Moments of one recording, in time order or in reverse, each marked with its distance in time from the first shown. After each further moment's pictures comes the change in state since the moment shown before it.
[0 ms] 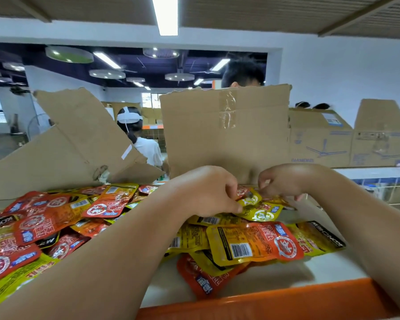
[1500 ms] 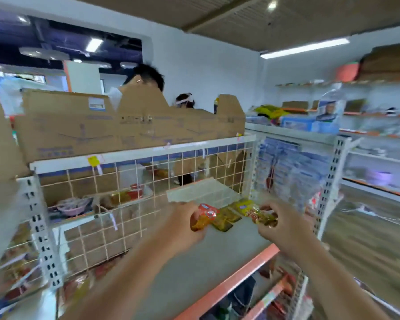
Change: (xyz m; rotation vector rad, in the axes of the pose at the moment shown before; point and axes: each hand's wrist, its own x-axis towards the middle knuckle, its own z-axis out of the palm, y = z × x) left_hand 0.135 0.418 0.284 -0.154 0.136 0.322; right_hand -0.306 0.491 0.126 0.434 0.671 0.443
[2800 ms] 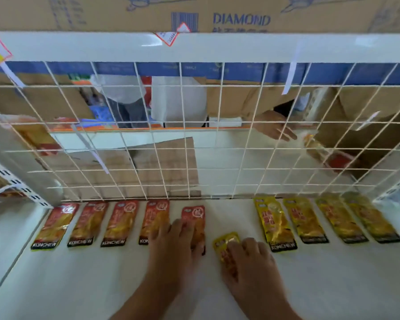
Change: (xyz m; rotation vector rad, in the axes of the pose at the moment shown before) left_hand 0.081 -0.129 0.311 0.472 -0.008 -0.636; right_hand 0.172 0.176 0.317 -0.234 -0.433 -0.616
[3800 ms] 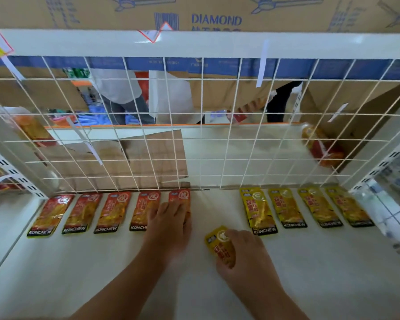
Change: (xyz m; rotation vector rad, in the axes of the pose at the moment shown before) left_hand 0.013 0.010 0.008 -0.002 0.144 0.036; right_hand -0.021 0.009 -0.039 0.304 -0.216 0.138
